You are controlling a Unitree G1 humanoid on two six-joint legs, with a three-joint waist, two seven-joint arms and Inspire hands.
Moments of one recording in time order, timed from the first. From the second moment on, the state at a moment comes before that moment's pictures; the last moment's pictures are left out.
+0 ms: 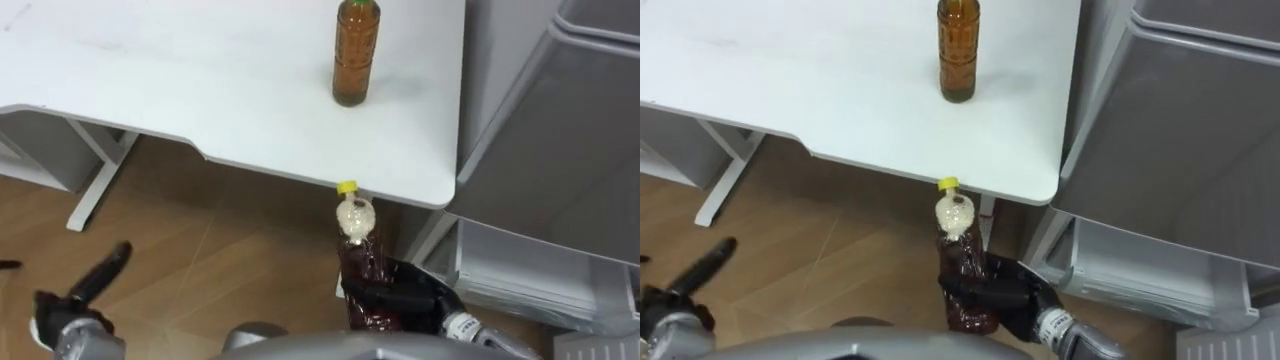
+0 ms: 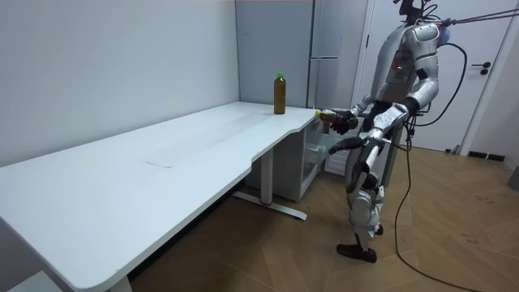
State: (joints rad) left arm 0.37 0.25 0.12 0.58 -0.98 -0.06 0.43; right arm 0.36 -0.26 0.21 0.45 0.59 0.19 0.52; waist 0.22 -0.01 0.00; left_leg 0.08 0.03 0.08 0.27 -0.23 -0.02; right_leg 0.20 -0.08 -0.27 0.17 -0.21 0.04
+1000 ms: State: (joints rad) left arm 0.34 0.23 -0.05 0.97 -0.31 0.12 0.08; right arm 0.32 -0.31 0.23 0.59 0.86 0.17 0.55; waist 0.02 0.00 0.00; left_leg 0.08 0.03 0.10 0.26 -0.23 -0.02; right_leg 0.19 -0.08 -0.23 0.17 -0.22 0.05
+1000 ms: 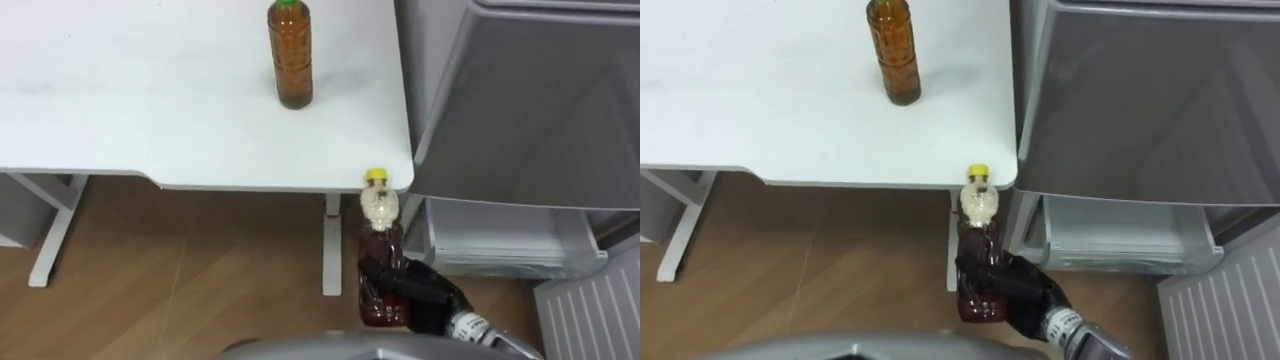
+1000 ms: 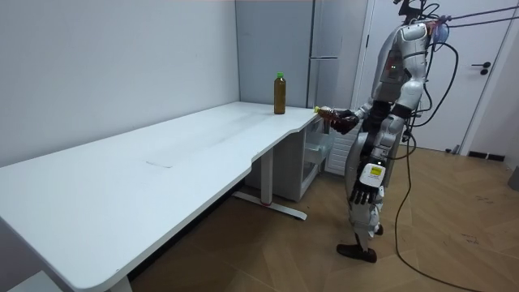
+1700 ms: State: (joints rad) left arm 0.36 0.23 -0.05 1.01 -0.14 0.13 0.07; right arm 0.27 -0.28 0.04 1.06 1.13 0.12 0.33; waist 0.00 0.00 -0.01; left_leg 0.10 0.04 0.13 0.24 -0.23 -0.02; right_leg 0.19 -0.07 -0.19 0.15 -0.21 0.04
